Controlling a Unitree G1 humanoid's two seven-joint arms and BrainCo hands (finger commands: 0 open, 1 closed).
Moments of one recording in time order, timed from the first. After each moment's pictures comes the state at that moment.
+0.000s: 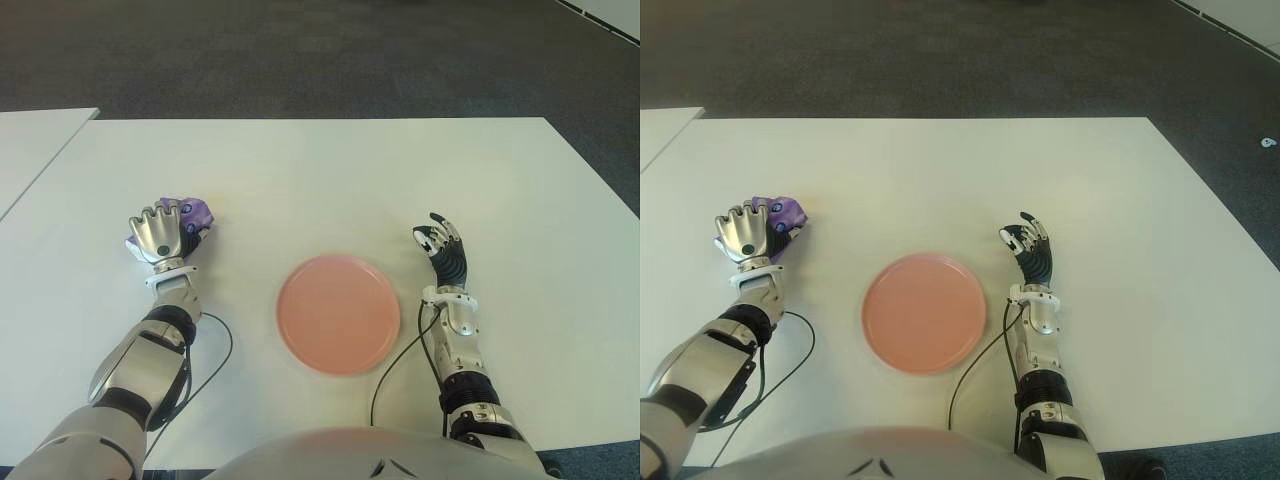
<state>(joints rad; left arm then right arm) -0.53 0.38 -0.37 1.21 0.76 0.30 1.05 -0.16 0.01 -0.18 0.58 0.08 -0.48 -0.03</state>
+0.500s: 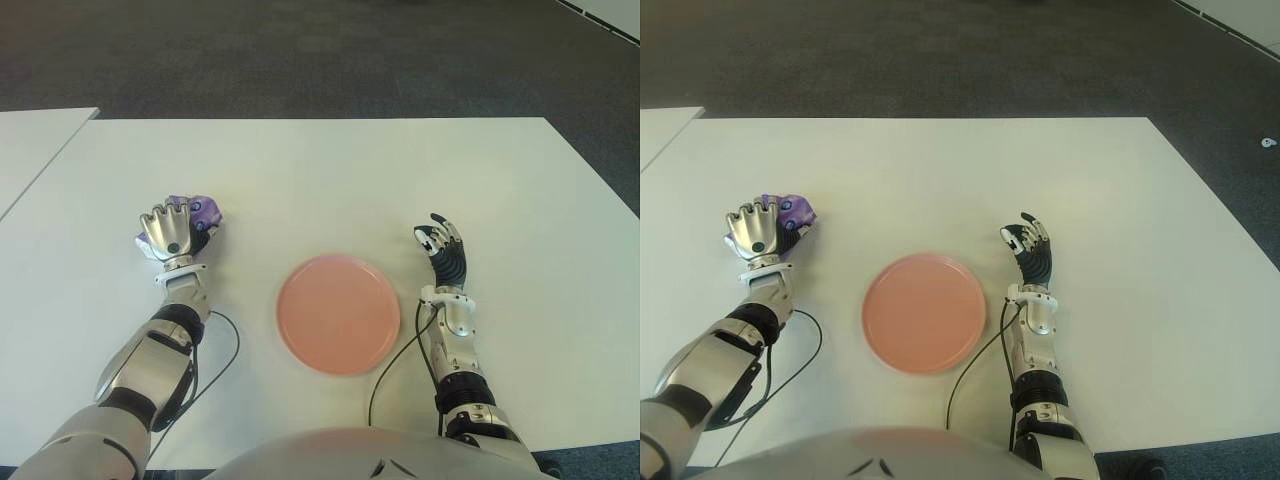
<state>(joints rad) -0.53 0.37 -0.38 1.17 0.76 0.31 1.05 -0.16 0.03 -0.19 0.57 0.09 -0.48 -0.05</state>
